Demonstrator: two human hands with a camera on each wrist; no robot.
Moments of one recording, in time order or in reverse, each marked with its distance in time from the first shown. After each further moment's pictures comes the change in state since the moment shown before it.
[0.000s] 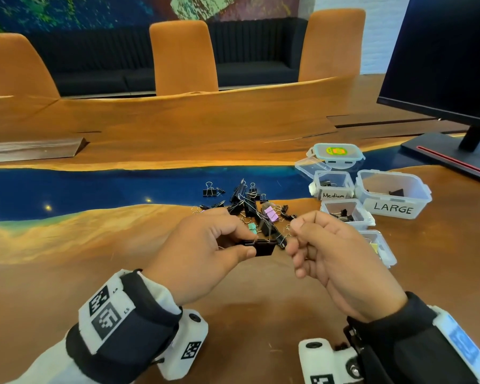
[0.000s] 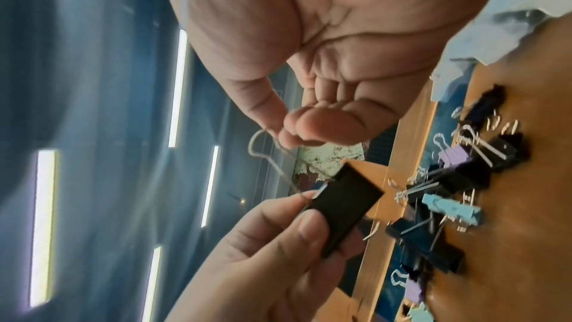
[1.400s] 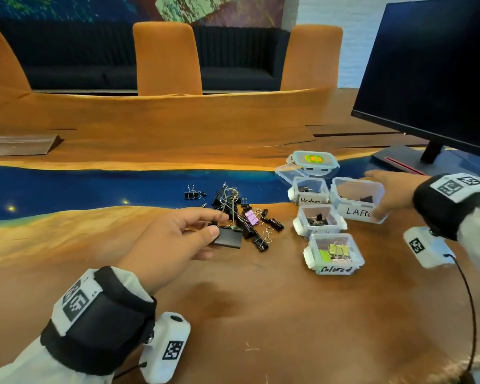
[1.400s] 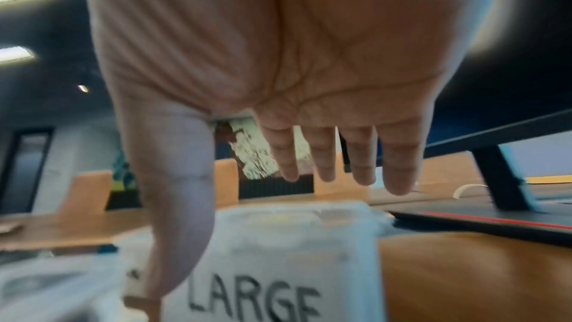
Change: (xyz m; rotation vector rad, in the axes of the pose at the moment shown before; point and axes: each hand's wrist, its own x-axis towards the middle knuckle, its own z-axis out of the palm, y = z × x) left_hand 0.007 -0.019 0.001 -0.478 0.020 -0.231; right_hand 0.112 -0.080 -0.192 -1.583 0.152 0.329
